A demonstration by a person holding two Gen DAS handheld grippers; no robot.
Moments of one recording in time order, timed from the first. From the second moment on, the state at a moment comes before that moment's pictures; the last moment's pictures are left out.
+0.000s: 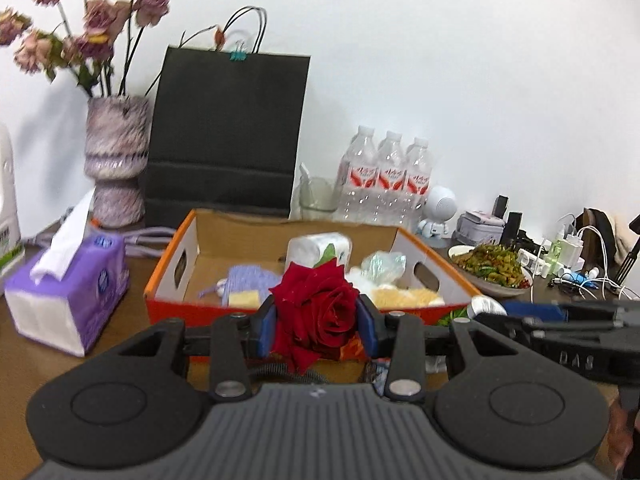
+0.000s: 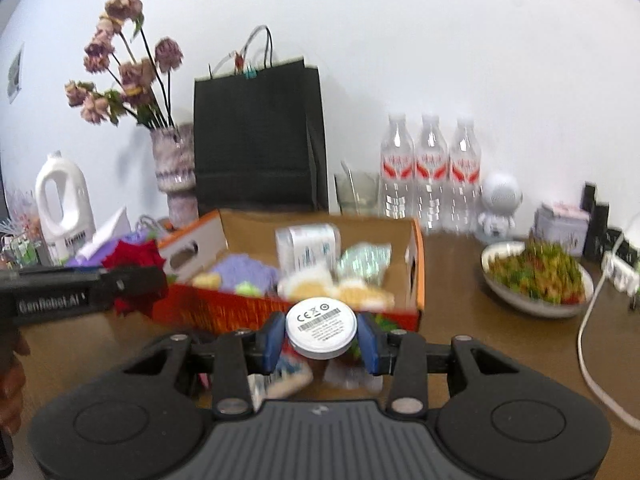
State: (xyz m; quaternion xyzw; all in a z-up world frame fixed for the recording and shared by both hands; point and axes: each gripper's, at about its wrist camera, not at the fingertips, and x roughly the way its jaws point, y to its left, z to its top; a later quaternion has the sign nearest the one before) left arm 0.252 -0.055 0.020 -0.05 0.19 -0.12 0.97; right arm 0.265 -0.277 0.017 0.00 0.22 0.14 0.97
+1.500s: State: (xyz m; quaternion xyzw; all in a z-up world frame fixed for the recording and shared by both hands) left arm 0.380 -0.048 0.001 -0.07 0.24 -0.08 0.97; right arm 0.407 -0.233 0.002 0.03 0.26 0.14 0.95
